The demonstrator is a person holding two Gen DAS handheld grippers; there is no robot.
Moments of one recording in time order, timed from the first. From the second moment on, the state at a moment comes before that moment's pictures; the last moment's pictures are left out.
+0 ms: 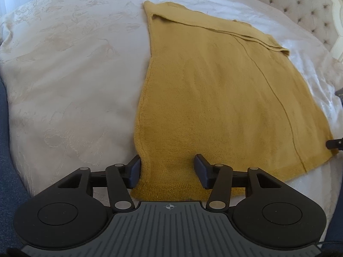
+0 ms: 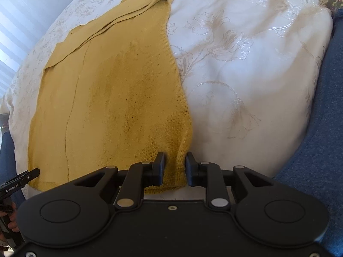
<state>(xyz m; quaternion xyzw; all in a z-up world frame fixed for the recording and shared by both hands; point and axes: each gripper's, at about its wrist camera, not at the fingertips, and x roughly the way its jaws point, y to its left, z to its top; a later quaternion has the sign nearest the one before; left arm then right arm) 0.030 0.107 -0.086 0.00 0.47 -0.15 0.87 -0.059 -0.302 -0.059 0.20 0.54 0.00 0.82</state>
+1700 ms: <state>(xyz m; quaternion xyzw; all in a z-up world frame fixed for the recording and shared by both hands) 0.040 0.141 -0.077 -0.11 0.50 -0.16 0.85 -0.063 -0.306 -0.045 0.23 0.49 0.02 0.84</state>
